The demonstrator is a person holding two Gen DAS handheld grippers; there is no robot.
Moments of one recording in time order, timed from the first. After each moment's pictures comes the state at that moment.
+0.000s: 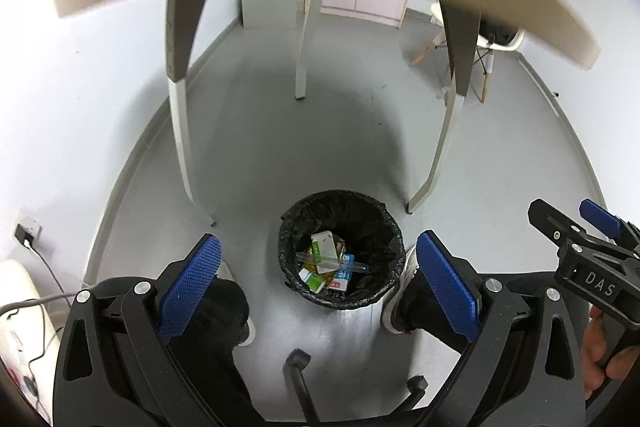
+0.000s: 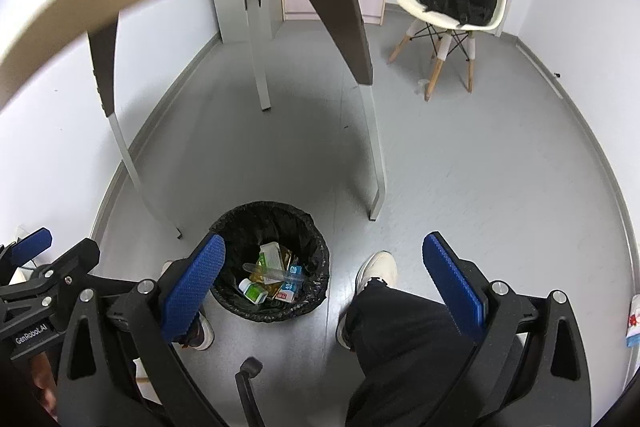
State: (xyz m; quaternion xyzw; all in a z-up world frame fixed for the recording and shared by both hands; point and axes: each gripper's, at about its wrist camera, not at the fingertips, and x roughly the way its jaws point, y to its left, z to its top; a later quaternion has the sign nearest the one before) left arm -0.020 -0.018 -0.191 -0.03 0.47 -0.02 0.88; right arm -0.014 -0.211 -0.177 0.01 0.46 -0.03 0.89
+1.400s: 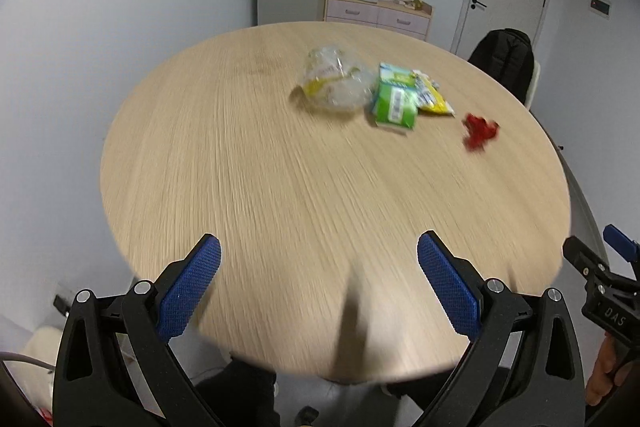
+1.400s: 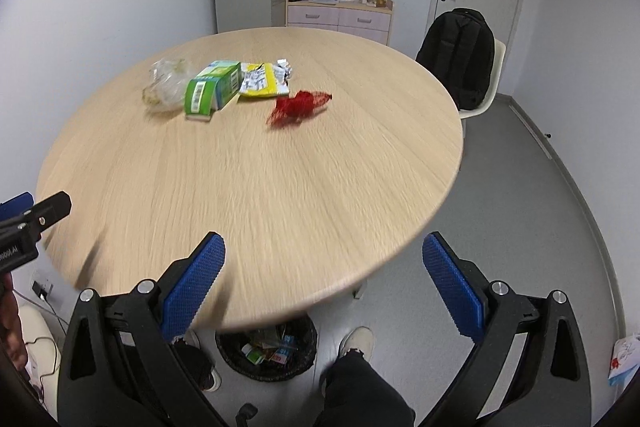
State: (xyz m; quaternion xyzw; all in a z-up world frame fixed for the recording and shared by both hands) left arm 0.078 0.018 -0.009 -0.03 0.39 0.01 0.92; right arm 0.054 -0.213 0.002 -0.02 0.38 -0.03 0.92
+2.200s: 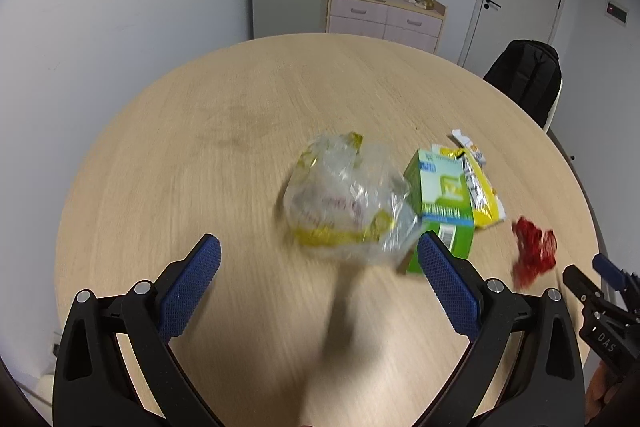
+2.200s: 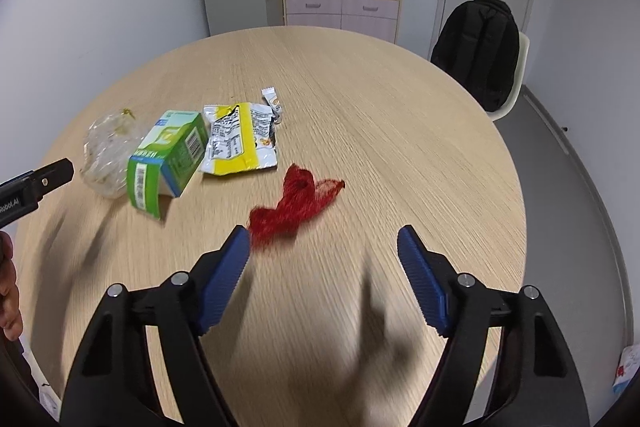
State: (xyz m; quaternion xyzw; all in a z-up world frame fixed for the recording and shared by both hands) left arm 0.251 0.023 0.008 -0.03 0.41 0.01 0.91; right arm 0.215 -0.225 -0.002 0.00 0.41 -0.01 0.91
